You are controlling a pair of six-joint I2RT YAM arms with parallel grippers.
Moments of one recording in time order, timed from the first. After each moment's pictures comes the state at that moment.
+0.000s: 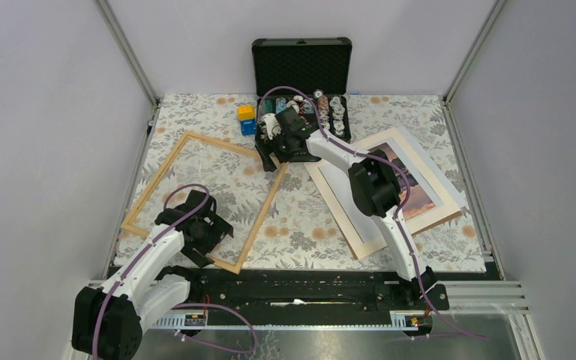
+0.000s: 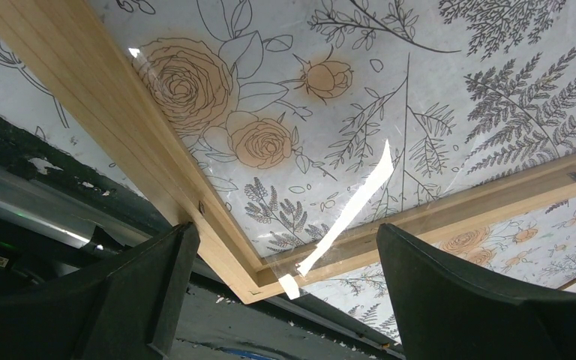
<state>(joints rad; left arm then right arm) -0.28 0.93 0.52 -0.94 -0.02 -1.22 0.65 2.42 2.05 -0.54 -0.30 -0.06</state>
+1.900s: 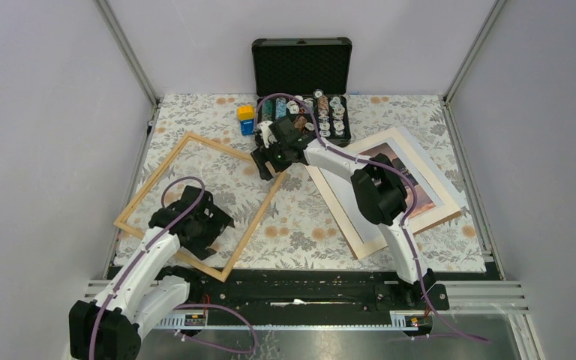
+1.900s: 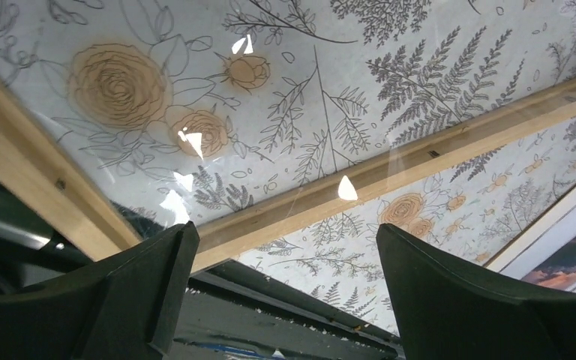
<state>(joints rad) -0.28 0.85 0.56 -0.92 0.00 -1.21 0.73 2.28 1.85 -0.46 -0.22 0.02</state>
